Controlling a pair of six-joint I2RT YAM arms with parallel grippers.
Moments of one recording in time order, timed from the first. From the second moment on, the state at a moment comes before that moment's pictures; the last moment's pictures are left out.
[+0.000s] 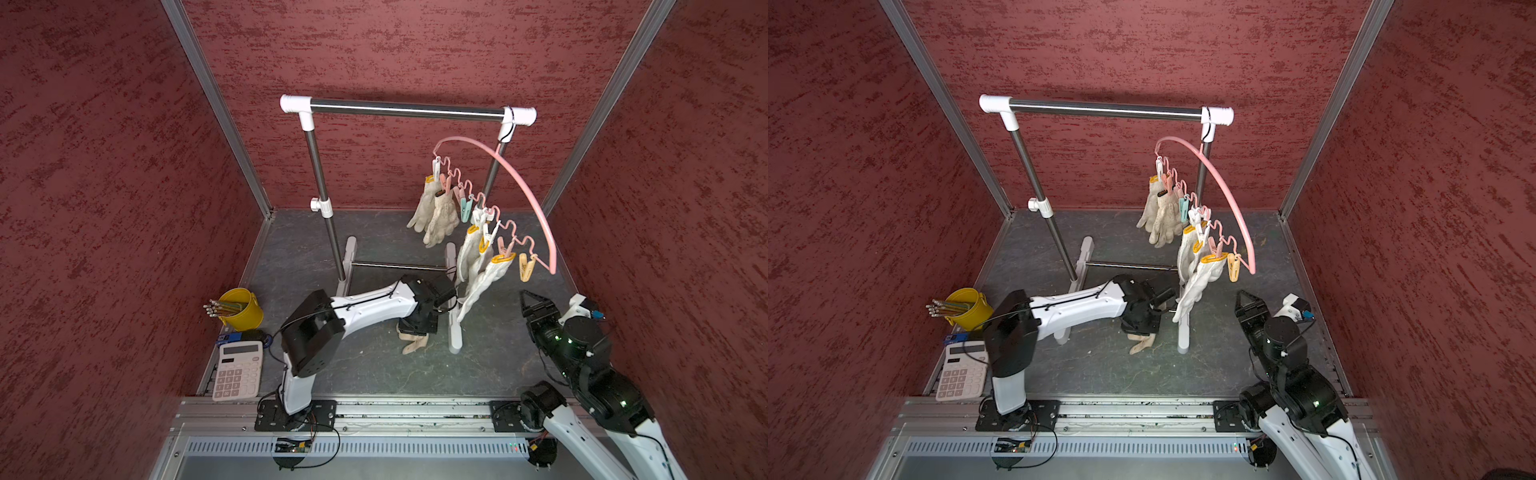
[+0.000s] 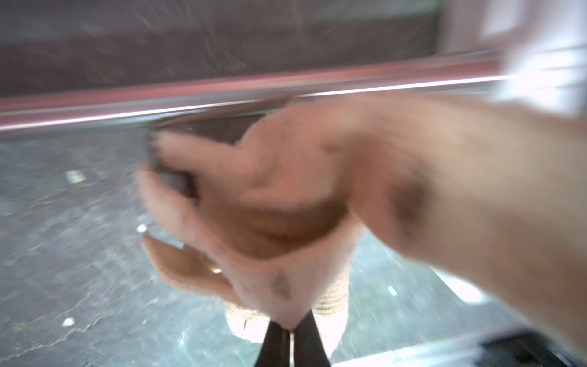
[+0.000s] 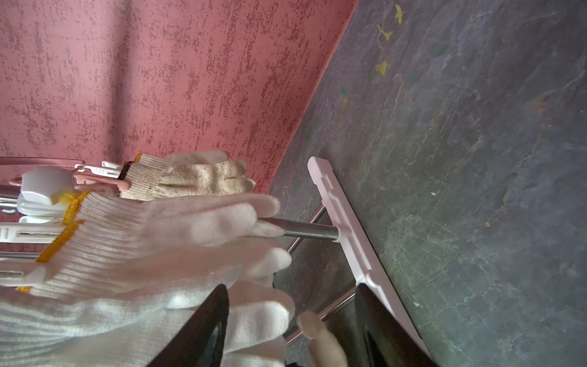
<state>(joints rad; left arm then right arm) -1.01 1.79 1.42 -0.96 0.01 -0.84 0.45 0.31 0.68 -0.70 0.32 1.26</state>
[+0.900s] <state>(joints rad) -0.72 1.02 0.60 -0.57 0.34 -1.30 0.45 0.48 0.84 -0.66 0.36 1.14</state>
